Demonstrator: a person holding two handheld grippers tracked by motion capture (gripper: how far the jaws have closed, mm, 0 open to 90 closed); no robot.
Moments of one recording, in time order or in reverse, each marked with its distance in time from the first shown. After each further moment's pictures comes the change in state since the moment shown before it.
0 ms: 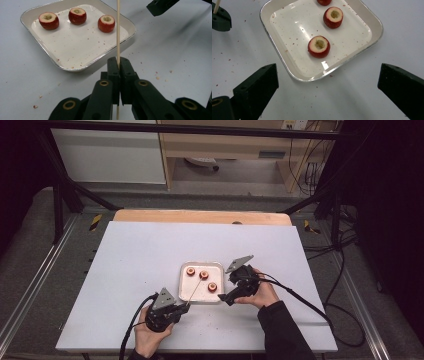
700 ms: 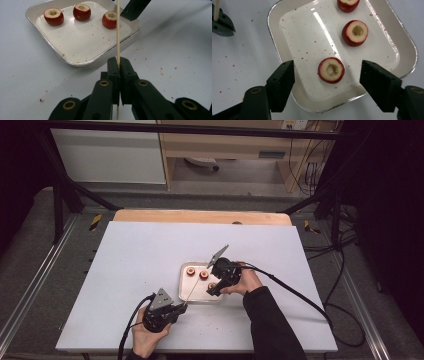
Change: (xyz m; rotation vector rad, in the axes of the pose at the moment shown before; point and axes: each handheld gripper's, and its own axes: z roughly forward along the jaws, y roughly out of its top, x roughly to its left) left arm 0.005 -0.005 -0.002 0.006 0.008 -0.002; right arm -0.004 0.044 0.036 0.160 0.125 -0.114
